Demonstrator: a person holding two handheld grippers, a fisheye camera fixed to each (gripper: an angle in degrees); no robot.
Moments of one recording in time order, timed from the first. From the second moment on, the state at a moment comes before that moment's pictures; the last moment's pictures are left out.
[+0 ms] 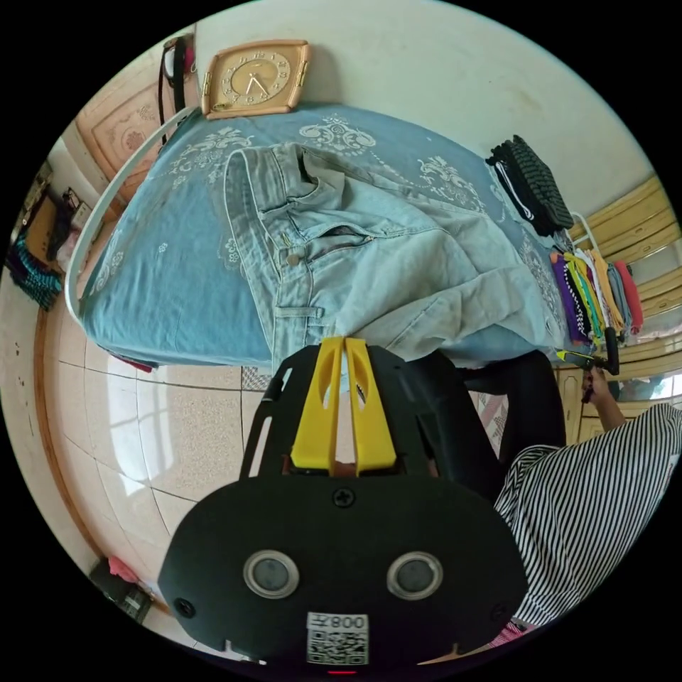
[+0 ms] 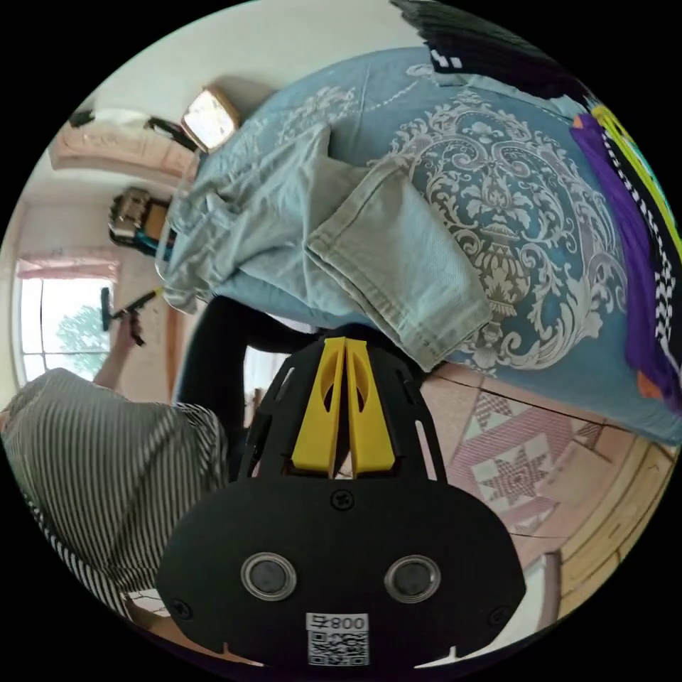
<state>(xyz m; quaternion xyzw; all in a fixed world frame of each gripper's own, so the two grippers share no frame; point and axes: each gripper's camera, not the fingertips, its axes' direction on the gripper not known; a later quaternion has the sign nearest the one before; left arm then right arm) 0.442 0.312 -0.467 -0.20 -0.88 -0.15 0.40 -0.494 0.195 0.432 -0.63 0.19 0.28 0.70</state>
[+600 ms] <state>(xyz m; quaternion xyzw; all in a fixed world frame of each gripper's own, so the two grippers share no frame) 0.423 0.185 -0.592 0.06 -0.86 -0.11 0.50 -0.345 0.198 0.602 -0.59 0.20 0.27 0.73</state>
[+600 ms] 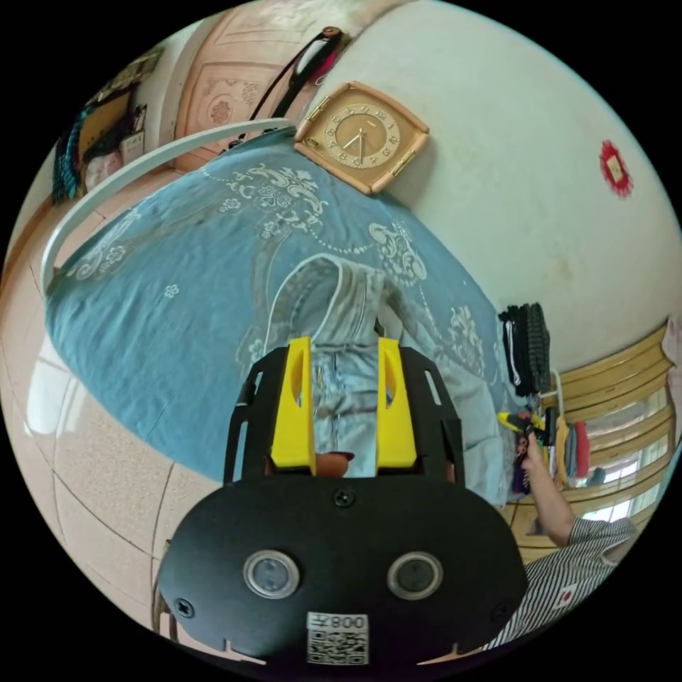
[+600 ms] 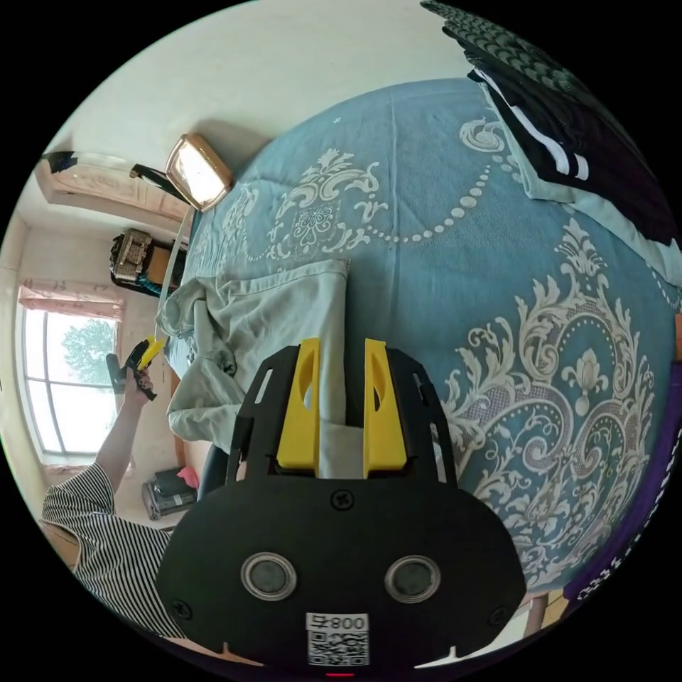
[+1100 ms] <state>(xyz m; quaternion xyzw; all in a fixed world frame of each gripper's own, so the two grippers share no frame) 0.365 0.071 -0.557 -0.01 -0.86 -0.03 0.51 -0.384 0.129 0.626 -0.56 0.14 0.20 0.79</state>
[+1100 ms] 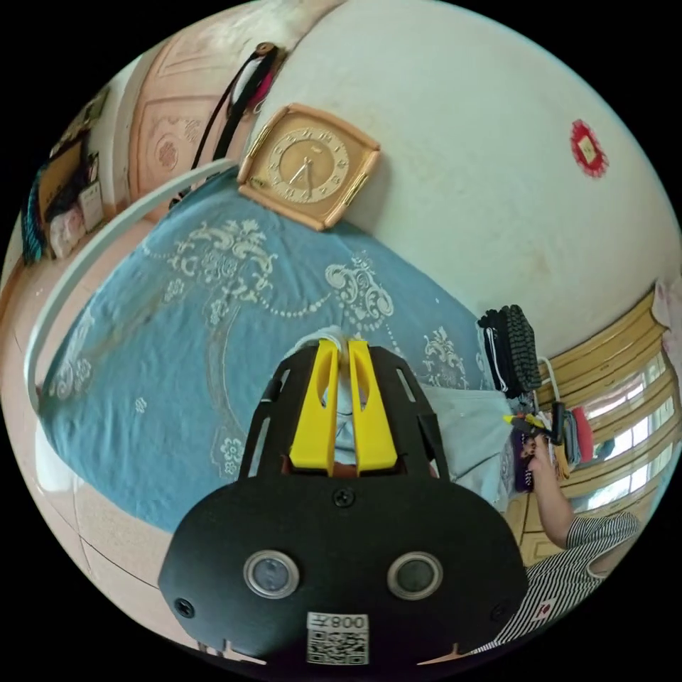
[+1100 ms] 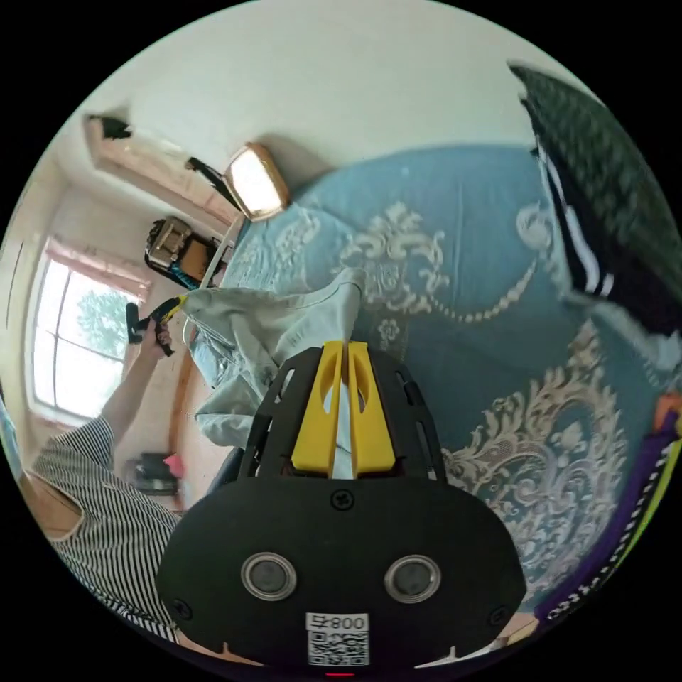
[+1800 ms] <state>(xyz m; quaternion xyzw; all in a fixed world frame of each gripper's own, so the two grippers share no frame) 0.230 0.058 -0.552 -0.06 -0.87 -0.11 0.48 -0.418 0.100 0.569 -0.51 0.26 0.15 0.81</state>
